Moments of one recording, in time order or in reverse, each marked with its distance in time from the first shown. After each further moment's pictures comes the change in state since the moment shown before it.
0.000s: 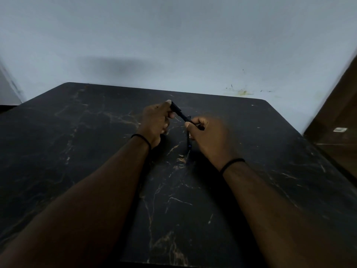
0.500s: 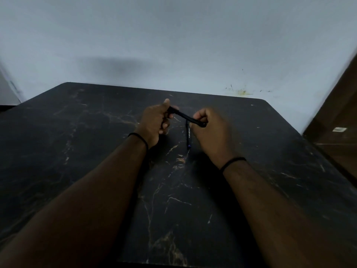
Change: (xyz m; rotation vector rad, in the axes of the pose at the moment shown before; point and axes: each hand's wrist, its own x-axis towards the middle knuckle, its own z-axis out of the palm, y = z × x) left_hand -0.002 0.004 -0.004 -0.066 -0.128 -0.065; right_hand 0.001 -0.001 -0.002 0.042 0.102 -0.012
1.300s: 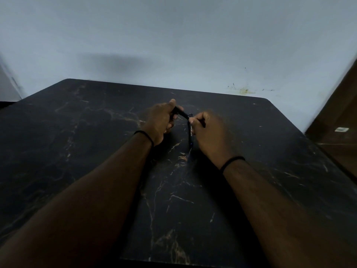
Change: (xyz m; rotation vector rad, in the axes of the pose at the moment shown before) left_hand 0.000 -0.003 0.008 0.132 -0.006 0.010; right_hand 0.000 0.002 0.013 -0.019 -0.045 0.045
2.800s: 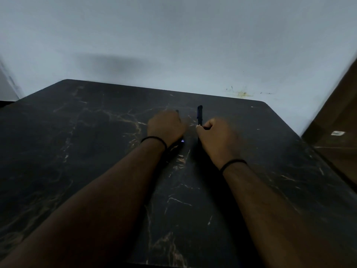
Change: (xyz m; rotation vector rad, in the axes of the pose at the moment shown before) left_hand 0.013 -0.013 0.019 1.268 0.207 0.264; right_hand -0.006 -0.006 -0.023 -0.294 0.026 0.125
